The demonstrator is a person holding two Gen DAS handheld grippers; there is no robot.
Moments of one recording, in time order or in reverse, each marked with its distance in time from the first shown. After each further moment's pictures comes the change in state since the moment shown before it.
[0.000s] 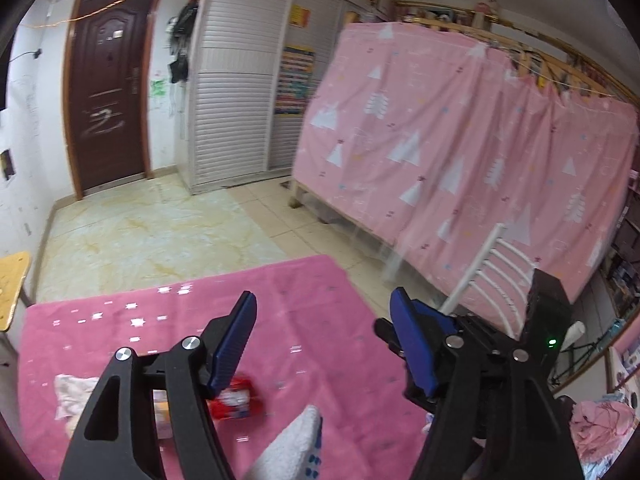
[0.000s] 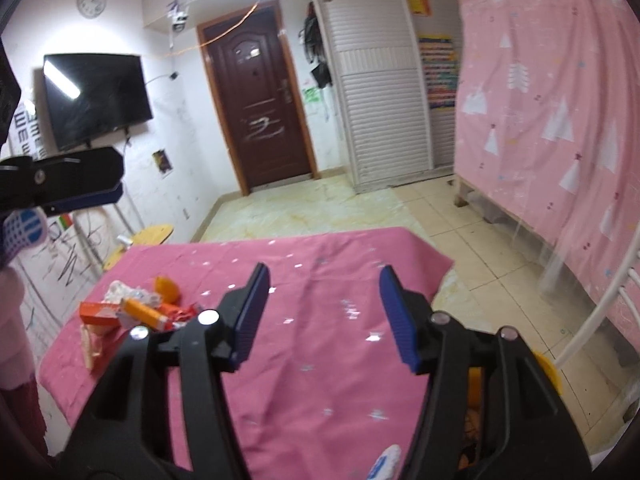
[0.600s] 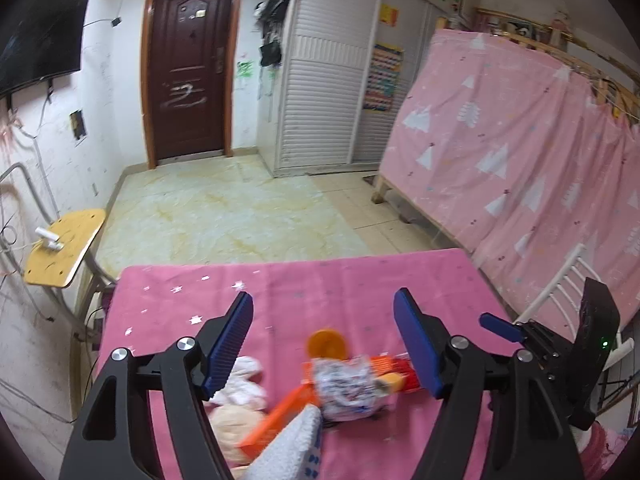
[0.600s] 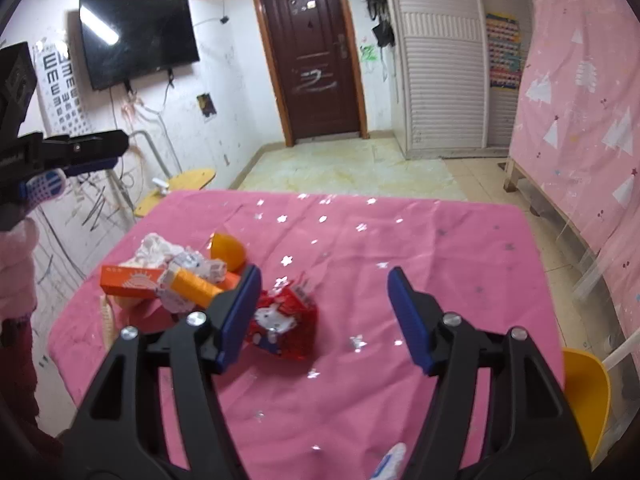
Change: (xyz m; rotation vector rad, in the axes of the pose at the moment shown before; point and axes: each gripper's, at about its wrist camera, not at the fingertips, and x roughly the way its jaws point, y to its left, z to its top) left arm -0.036 0.167 -0.020 -0.135 0.028 0.236; right arm 0.064 0.086 -0.009 -0.127 0.170 0.130
